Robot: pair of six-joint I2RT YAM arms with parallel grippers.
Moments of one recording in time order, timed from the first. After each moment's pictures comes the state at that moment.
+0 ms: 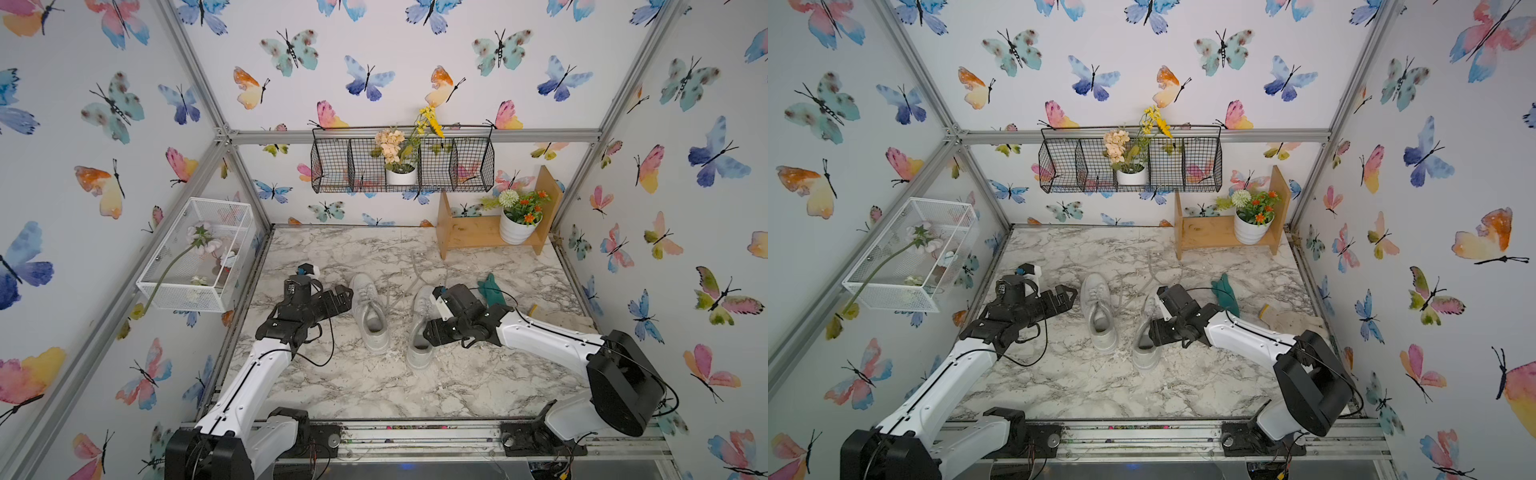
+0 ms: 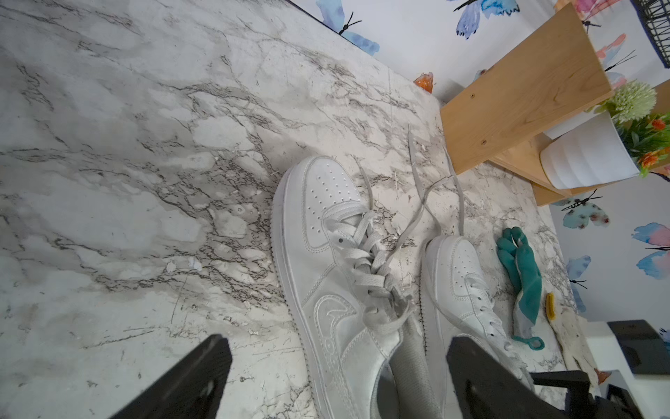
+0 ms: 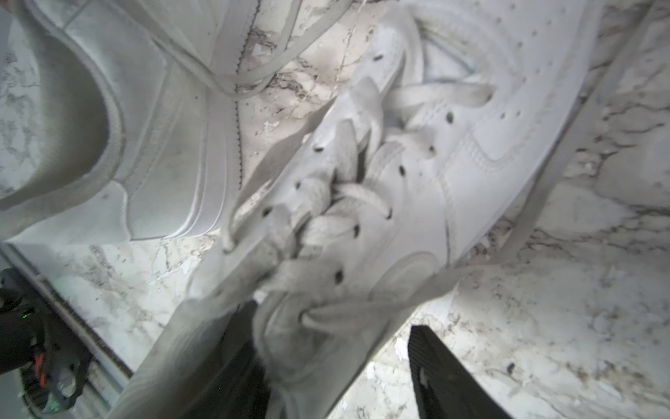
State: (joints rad) left arm -0.17 1.05 0.71 -0.30 0.23 -0.50; right arm 0.77 1.52 0.91 -0.42 -0.12 0.42
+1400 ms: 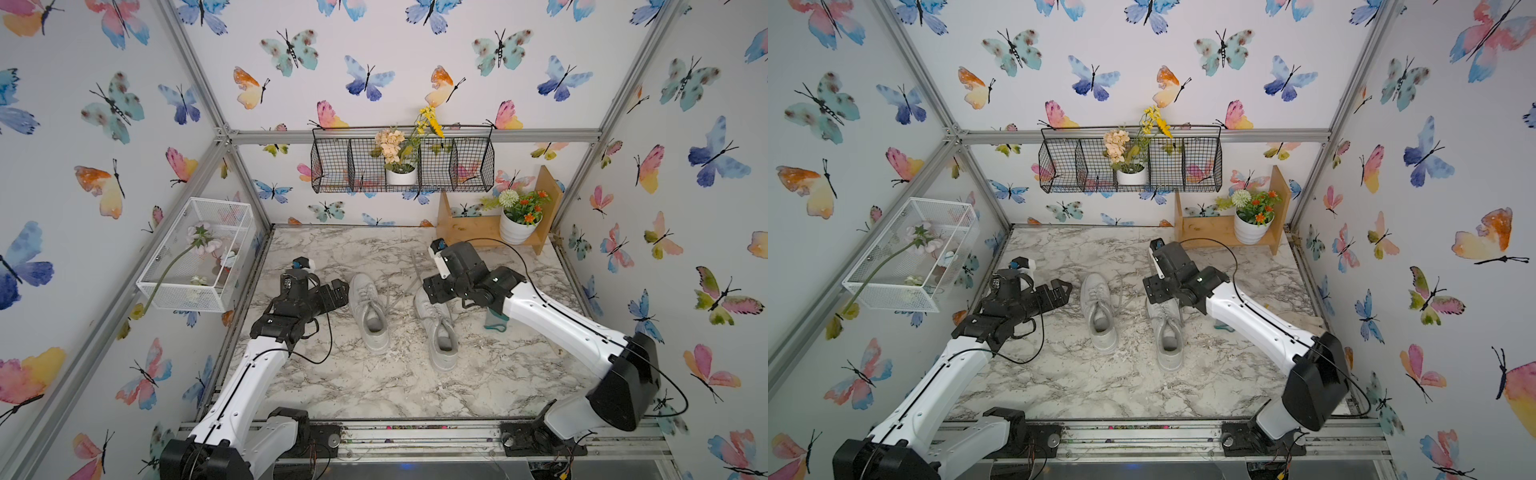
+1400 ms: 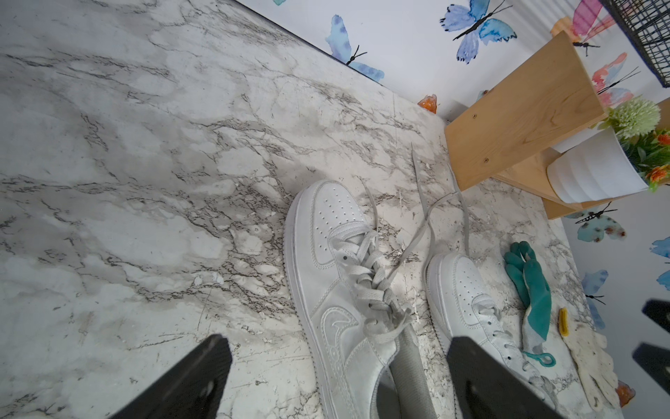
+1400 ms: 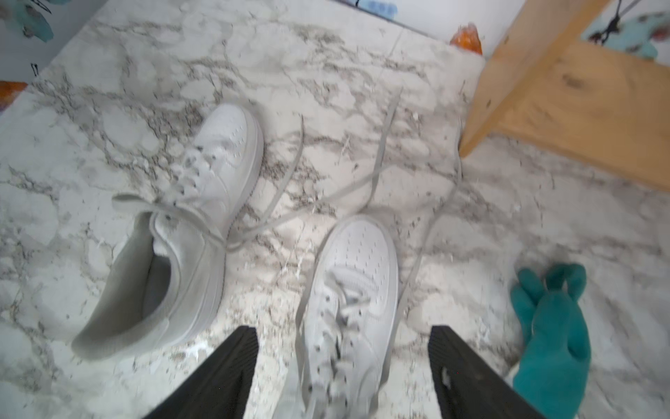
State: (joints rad) left arm -0.17 1.03 0.79 -0.38 0.18 -0.47; right arm 0.72 1.64 1.44 -0.61 0.14 0.15
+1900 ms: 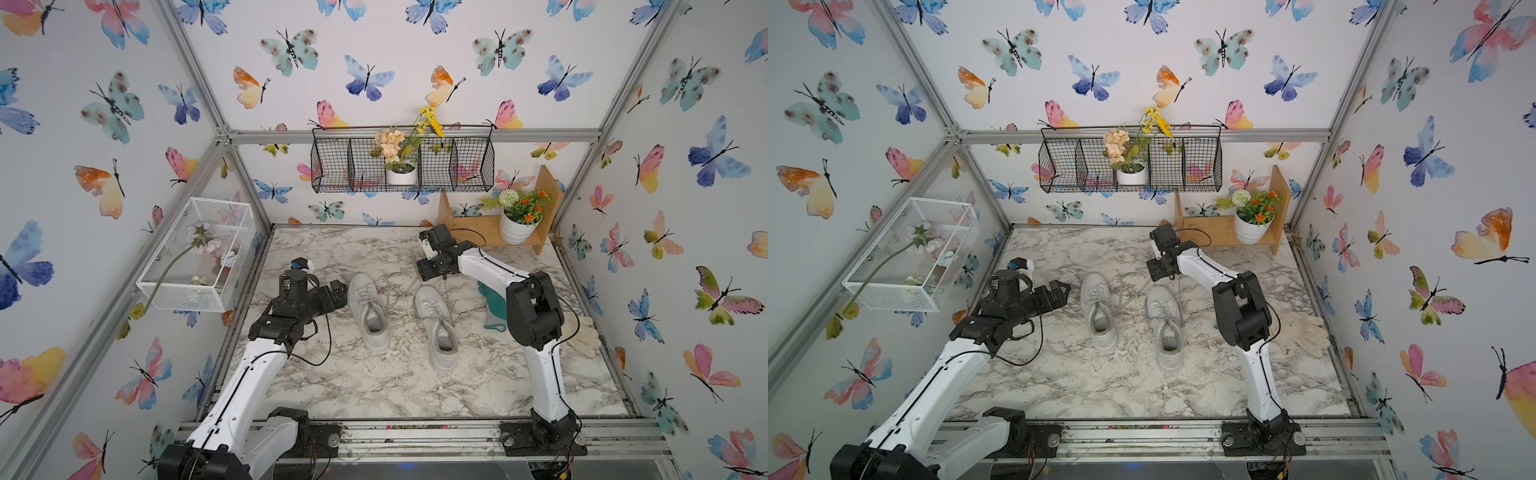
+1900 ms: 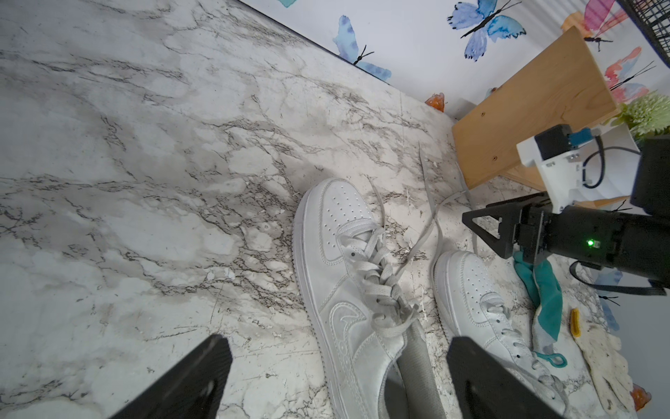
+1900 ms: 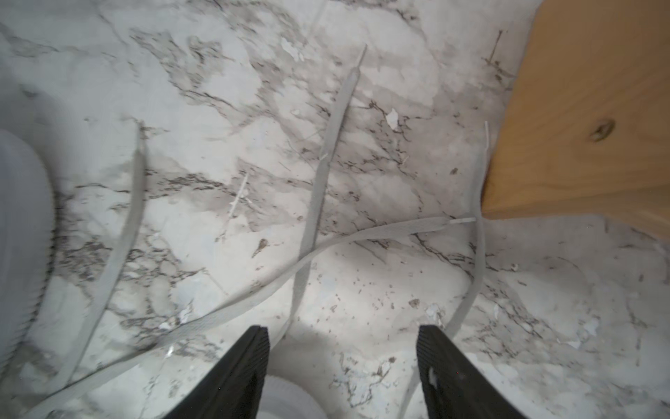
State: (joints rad) left arm -0.17 1.01 0.79 -0.42 0.15 -0.46; right arm 0.54 2.24 1.81 -0.60 0.05 0.04
